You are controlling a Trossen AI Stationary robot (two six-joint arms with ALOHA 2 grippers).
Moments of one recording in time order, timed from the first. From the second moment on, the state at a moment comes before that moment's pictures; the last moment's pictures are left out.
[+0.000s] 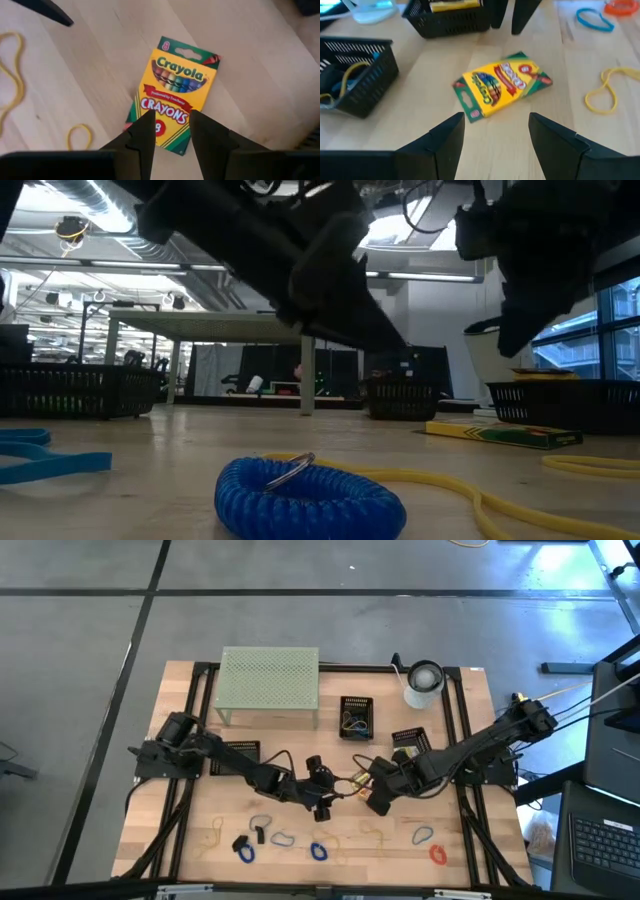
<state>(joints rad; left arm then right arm) -0.32 1.94 1.07 0.26 -0.50 -0.22 0.43 1.51 0.95 -0.70 0.25 0.96</state>
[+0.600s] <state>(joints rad) -0.34 1.95 1.07 0.23 -0.50 -0.29 0.39 1.51 0.95 -0.93 0.28 0.71</state>
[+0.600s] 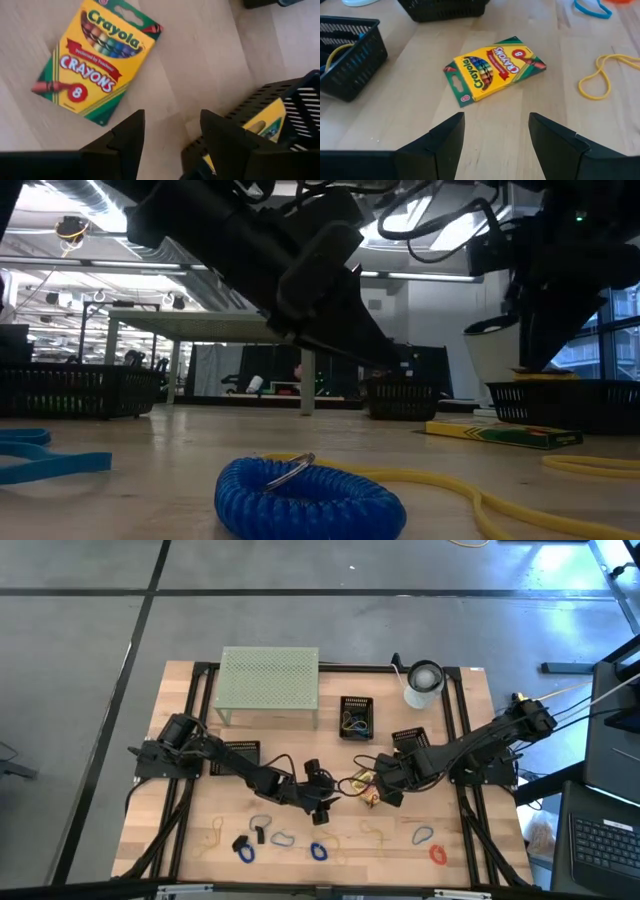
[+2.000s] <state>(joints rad) -0.33 1.99 1.07 0.28 -0.46 -0.27 0.36 1.32 0.56 -0.21 0.12 1.16</state>
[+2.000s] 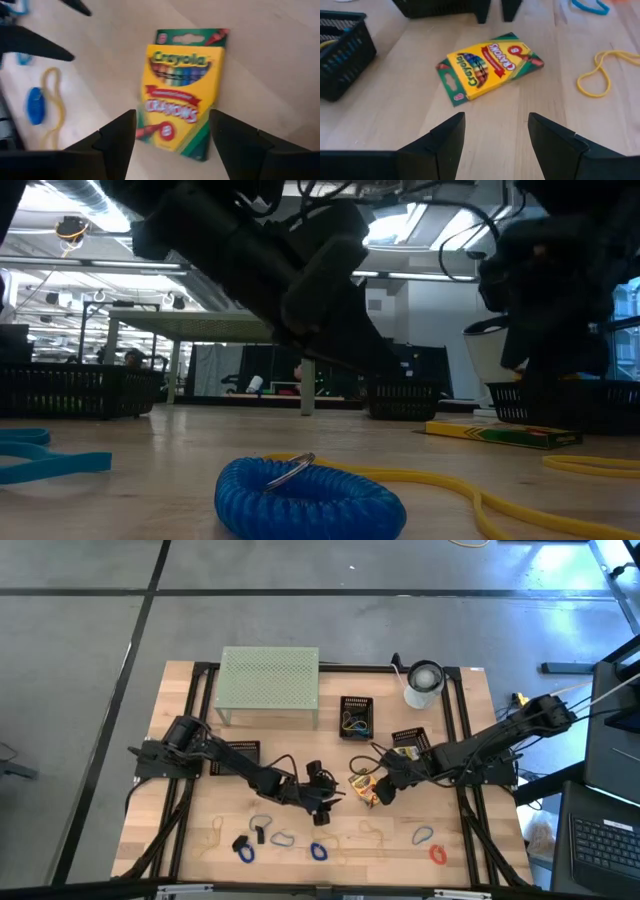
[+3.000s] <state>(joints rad) -0.31 2.02 1.07 0.35 -0.42 -0.20 0.26 1.41 0.63 -0.25 0.03 1.06</state>
